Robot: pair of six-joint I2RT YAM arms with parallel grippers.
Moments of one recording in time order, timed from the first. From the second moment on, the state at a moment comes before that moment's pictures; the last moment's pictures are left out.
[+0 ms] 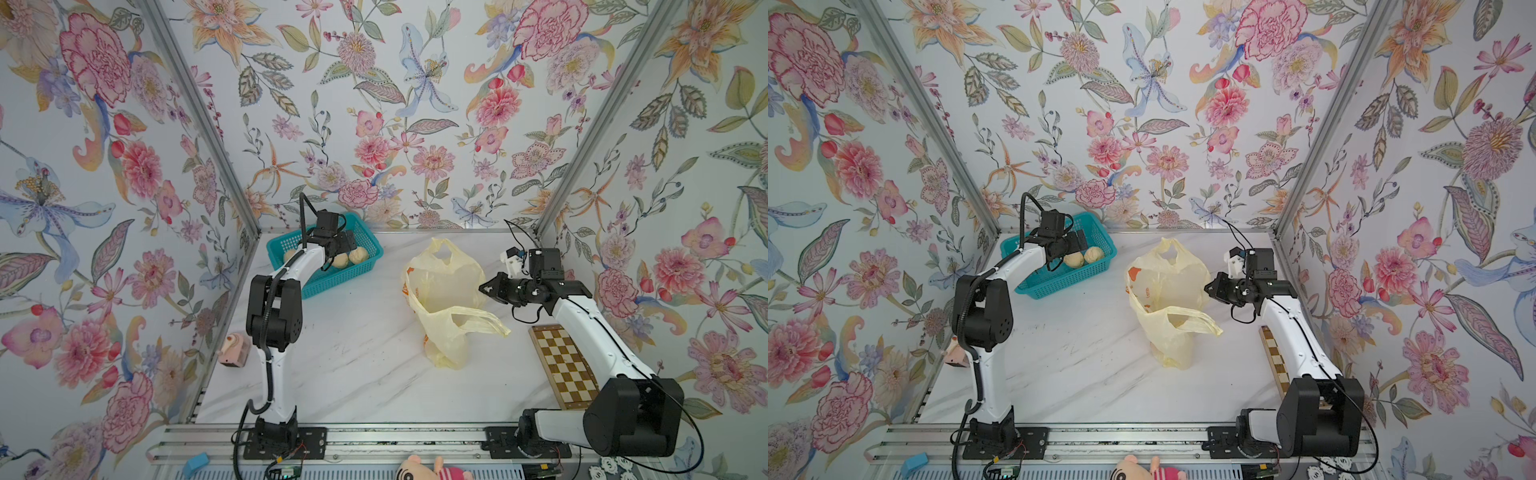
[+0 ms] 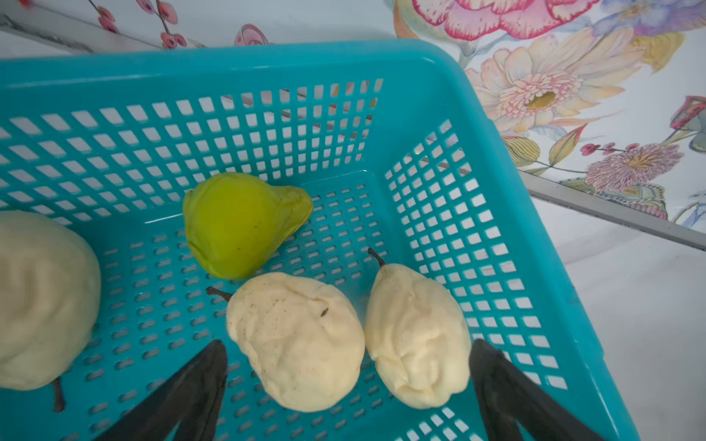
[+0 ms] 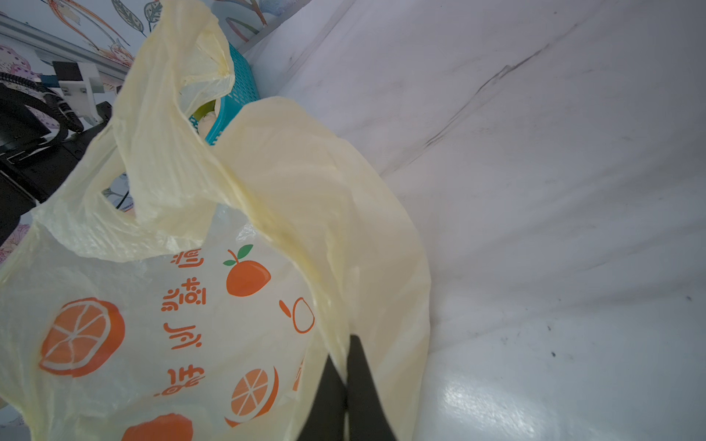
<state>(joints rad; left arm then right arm) -0.18 2.15 1.72 -0.34 -0.04 -0.46 0.03 1.33 1.08 -0.64 -0.56 0.35</state>
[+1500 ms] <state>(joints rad) -0.17 1.81 1.48 -0.09 0.13 -0.56 0.07 1.33 1.07 -0.64 -0.56 0.36</state>
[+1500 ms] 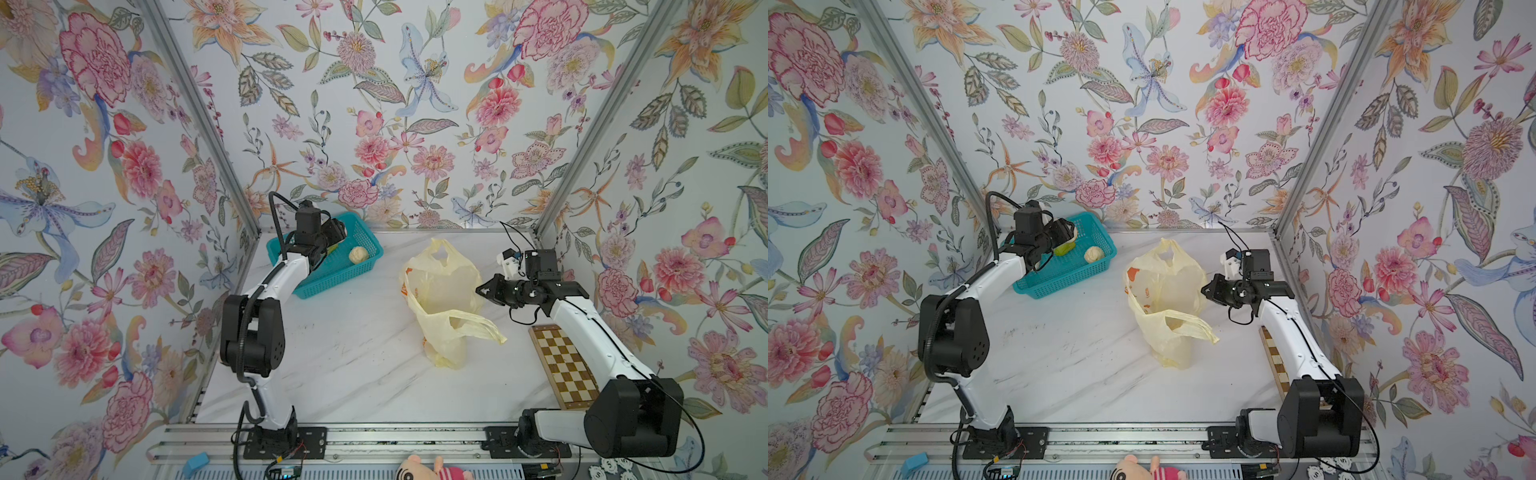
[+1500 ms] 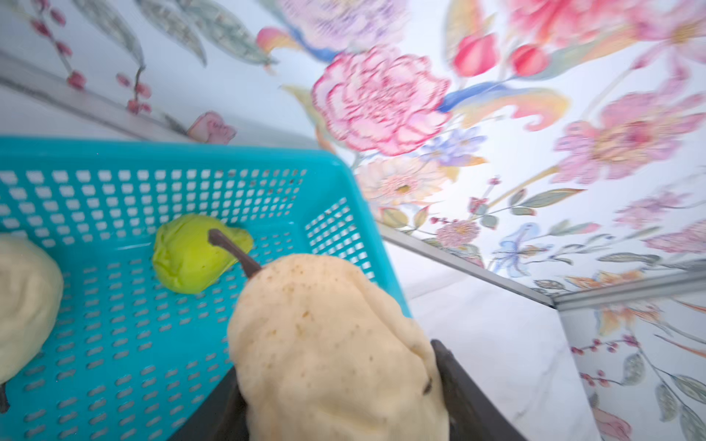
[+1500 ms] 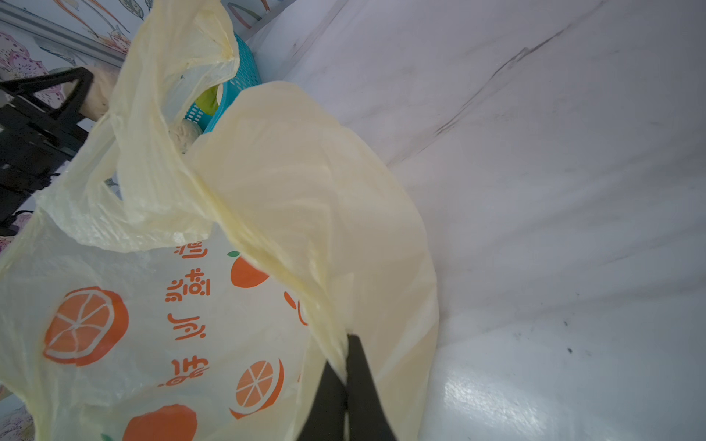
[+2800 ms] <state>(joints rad) -0.88 2.07 1.90 -0.96 0.13 0.28 0.08 1.33 1.09 -0.64 -0.56 0.37</state>
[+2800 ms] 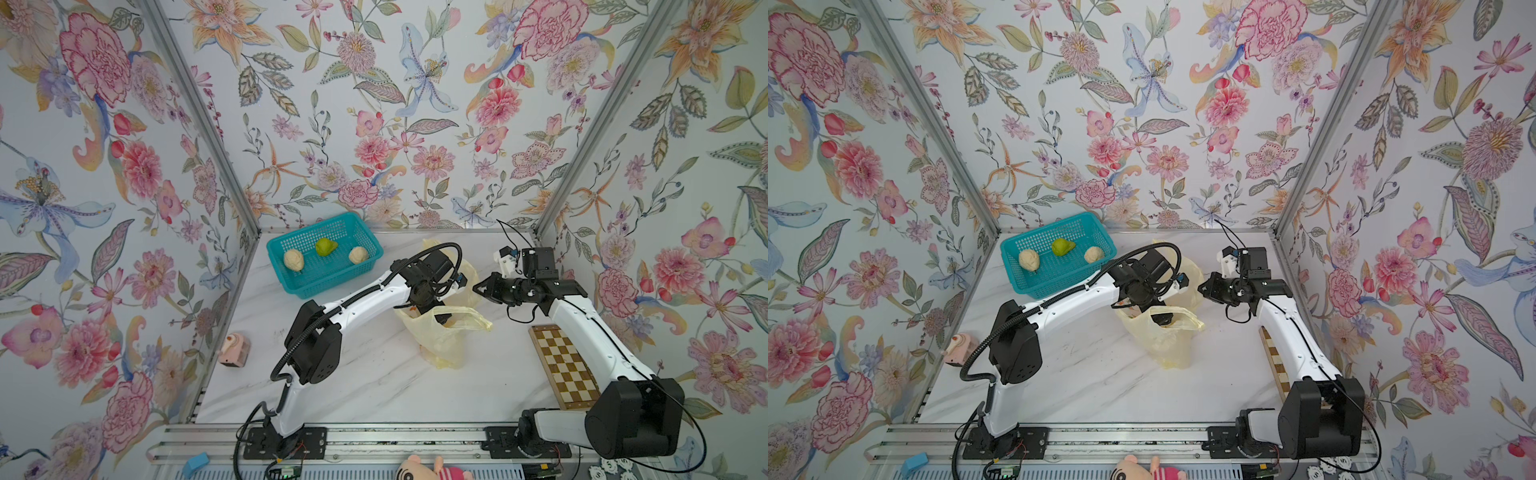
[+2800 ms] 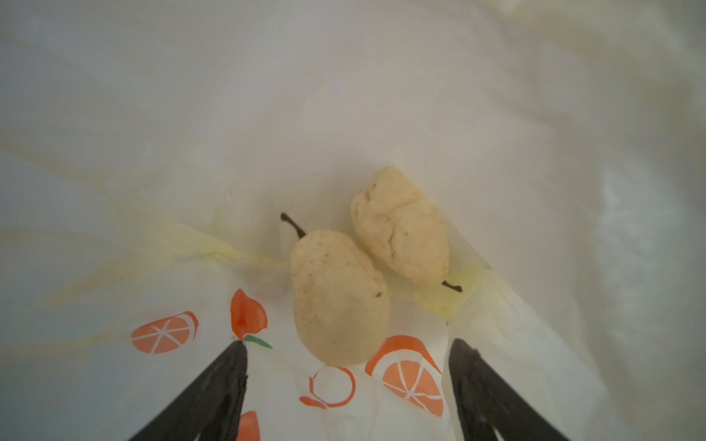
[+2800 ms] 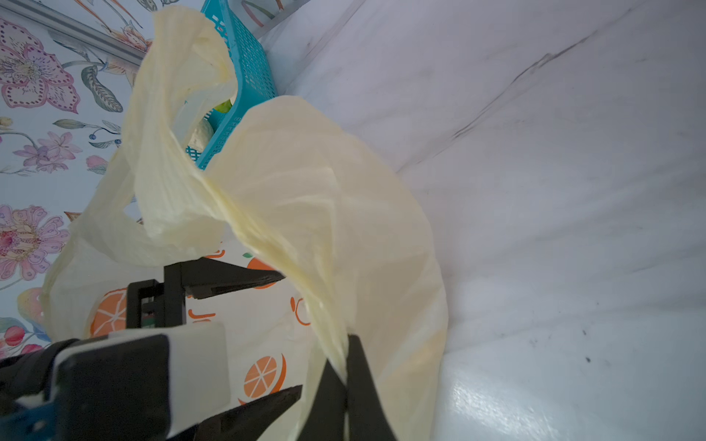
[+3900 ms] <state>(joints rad) -0.43 1.76 1.77 -0.63 -0.26 0.02 0.08 1.31 1.09 -0.64 -0.56 0.37</state>
